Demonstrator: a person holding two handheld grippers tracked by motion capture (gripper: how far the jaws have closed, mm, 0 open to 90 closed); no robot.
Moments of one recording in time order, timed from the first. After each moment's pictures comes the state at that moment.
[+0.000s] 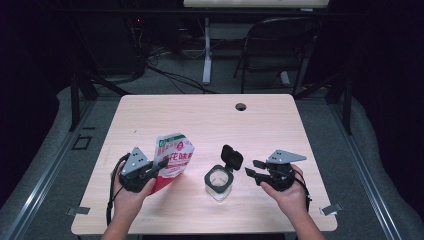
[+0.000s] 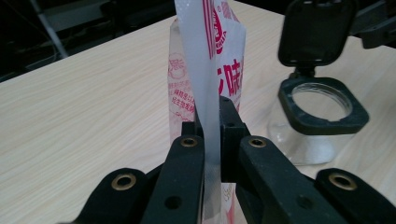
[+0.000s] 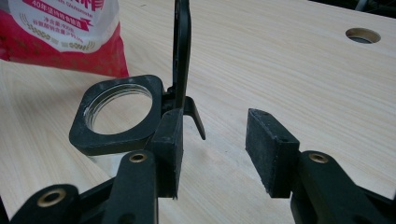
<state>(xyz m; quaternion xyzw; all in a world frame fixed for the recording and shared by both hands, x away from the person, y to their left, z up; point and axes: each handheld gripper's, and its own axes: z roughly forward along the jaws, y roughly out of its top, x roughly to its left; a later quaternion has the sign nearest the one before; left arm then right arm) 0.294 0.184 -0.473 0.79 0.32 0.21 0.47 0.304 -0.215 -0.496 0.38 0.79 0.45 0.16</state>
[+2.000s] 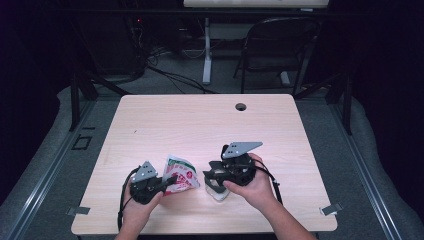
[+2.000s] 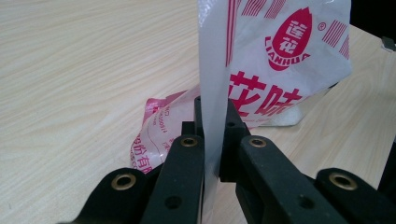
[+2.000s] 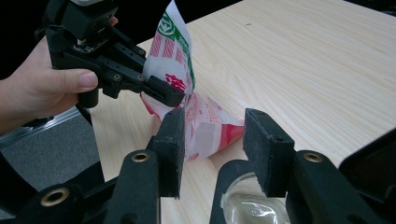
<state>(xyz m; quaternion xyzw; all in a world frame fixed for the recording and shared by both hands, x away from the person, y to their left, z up) 0.289 0.180 -0.524 0.80 0.35 0.11 0.47 0.310 -0.112 -0.455 0.26 0.84 0.47 0.06</state>
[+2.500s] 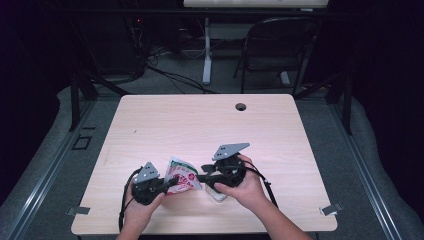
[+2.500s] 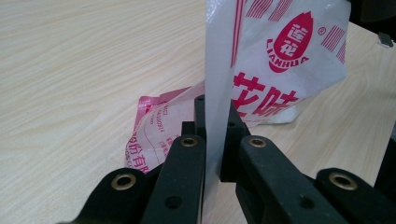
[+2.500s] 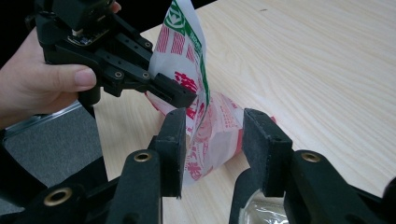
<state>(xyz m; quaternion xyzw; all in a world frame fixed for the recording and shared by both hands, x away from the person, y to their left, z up) 0.288 0.176 -0.526 0.81 0.35 0.11 0.46 0.315 -0.091 -0.468 0.25 0.85 0.45 0.04</state>
